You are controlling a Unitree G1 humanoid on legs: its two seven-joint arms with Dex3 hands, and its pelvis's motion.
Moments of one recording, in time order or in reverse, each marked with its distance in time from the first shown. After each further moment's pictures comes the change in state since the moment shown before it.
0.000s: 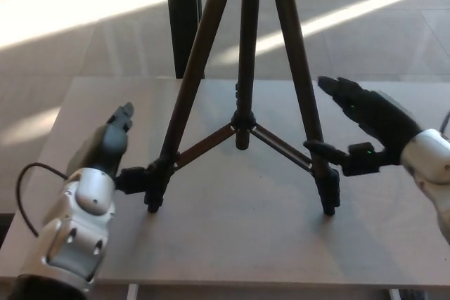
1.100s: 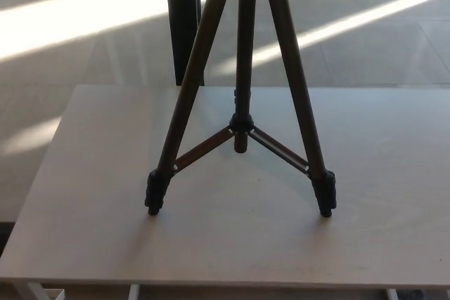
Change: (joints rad) left_arm 0.773 0.188 0.843 -0.119 -0.367 -0.032 -0.278; right_arm 0.760 -0.187 -0.960 -0.053 0.155 -0.053 0.086
